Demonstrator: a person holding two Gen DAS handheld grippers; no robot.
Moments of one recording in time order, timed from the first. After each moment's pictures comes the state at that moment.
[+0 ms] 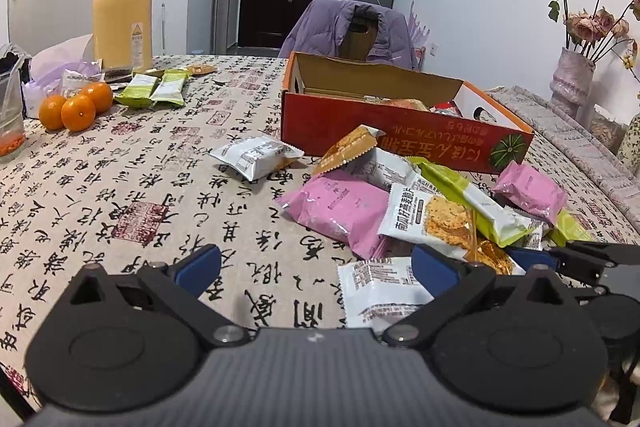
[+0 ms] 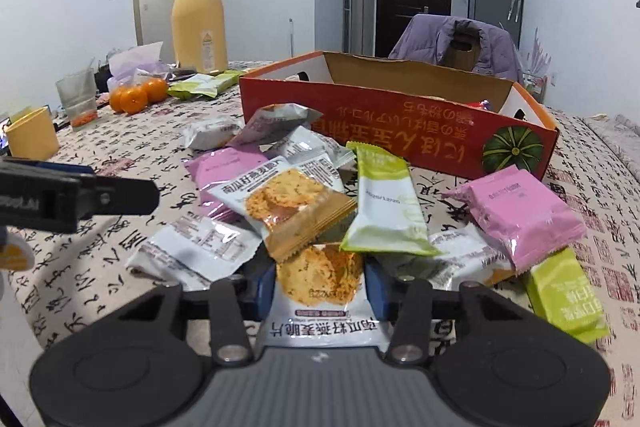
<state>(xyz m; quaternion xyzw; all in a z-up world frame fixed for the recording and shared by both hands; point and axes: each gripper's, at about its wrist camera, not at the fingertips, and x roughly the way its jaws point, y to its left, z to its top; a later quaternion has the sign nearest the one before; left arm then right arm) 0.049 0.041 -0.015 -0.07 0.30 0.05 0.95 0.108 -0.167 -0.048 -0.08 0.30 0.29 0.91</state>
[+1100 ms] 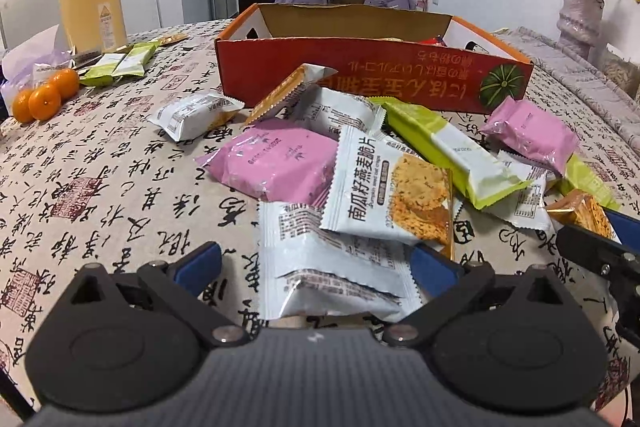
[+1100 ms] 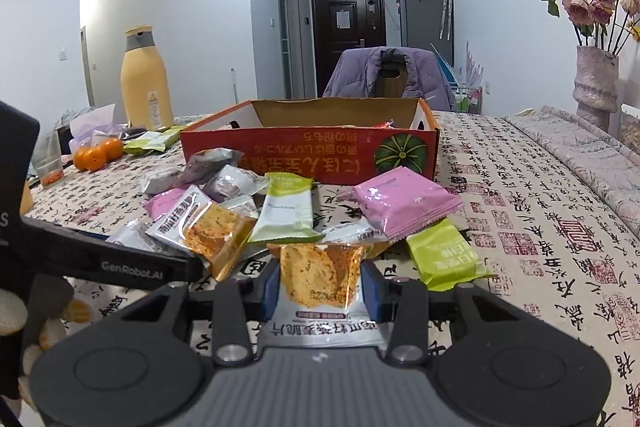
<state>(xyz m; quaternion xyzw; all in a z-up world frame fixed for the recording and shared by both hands) 0.087 -0.026 -0.045 -0.03 0.36 0.07 0.93 0.072 -0.237 -0.036 -0.02 0.25 0.21 0.95</state>
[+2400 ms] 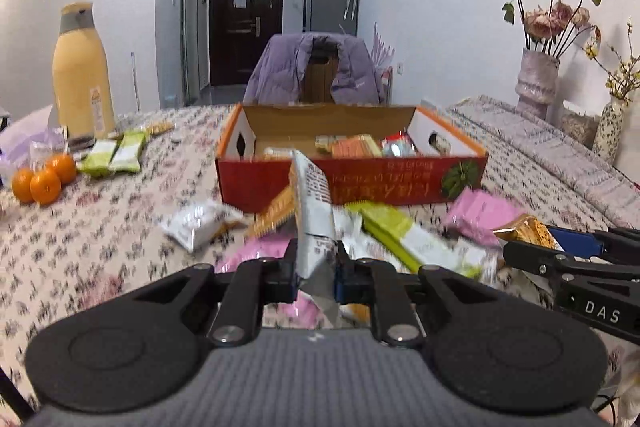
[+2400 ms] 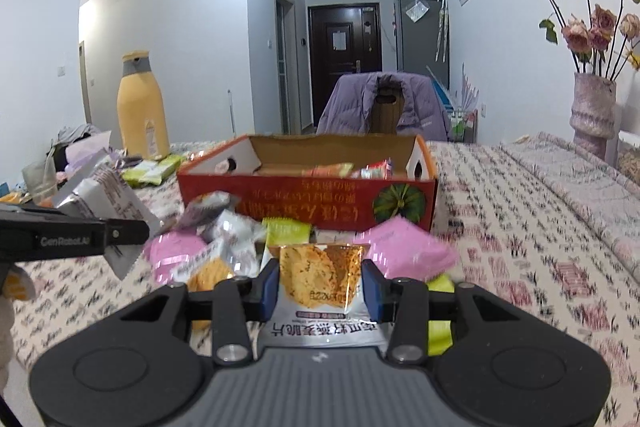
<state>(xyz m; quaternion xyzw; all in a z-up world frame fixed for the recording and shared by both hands) 0.069 -0.012 0.019 -0.01 0.24 0.02 0.97 0.089 -0.231 -0.003 -0.01 0.21 0.20 0.96</state>
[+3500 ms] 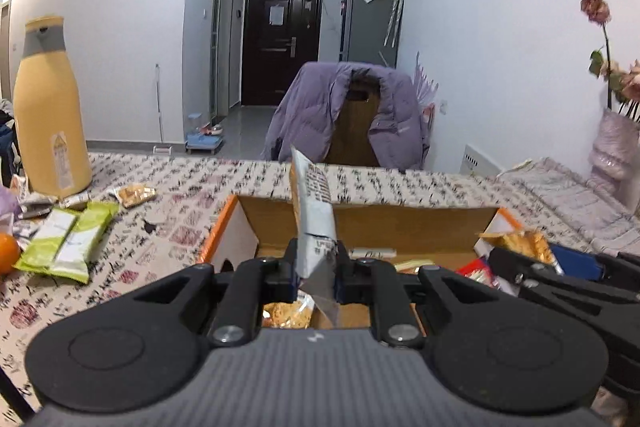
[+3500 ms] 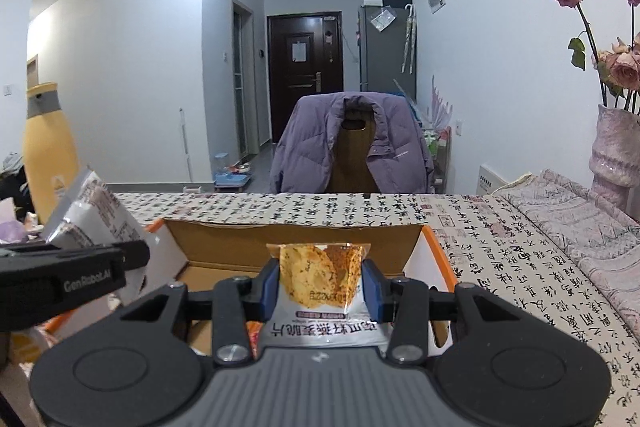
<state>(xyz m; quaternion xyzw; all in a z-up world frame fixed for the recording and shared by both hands) 0.289 0.017 0.032 -0.05 0.22 0.08 0.97 0.308 -0.152 0.029 -0.01 0.20 0.13 0.97</state>
